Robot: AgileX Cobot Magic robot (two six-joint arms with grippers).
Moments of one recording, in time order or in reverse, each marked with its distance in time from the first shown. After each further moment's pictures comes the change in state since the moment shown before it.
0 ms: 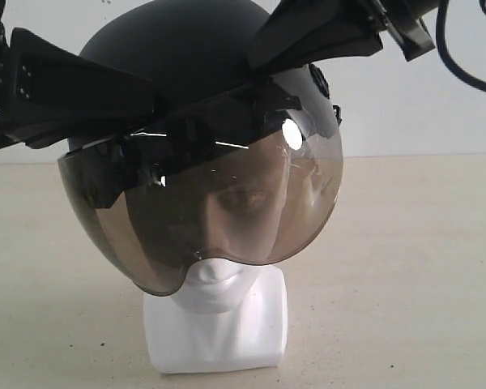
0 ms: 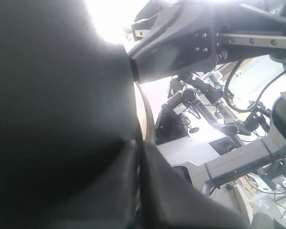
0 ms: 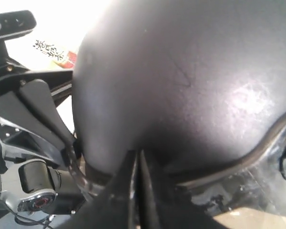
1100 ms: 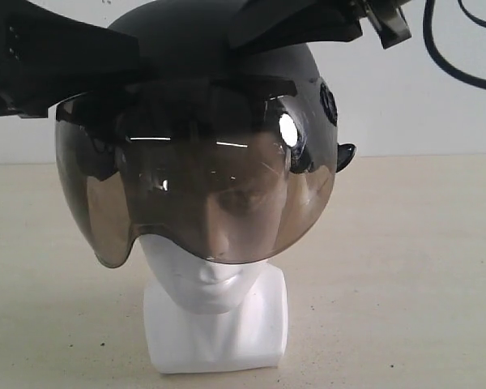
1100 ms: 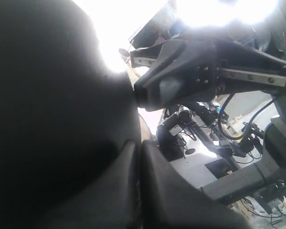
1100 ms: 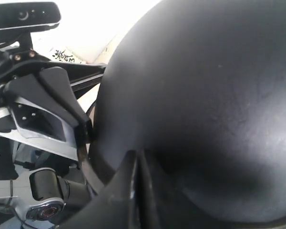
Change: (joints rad) left arm 0.051 0.037 -0.038 -0.060 -0.020 0.000; right arm -0.002 0.005 0.000 0.103 -0.042 -0.110
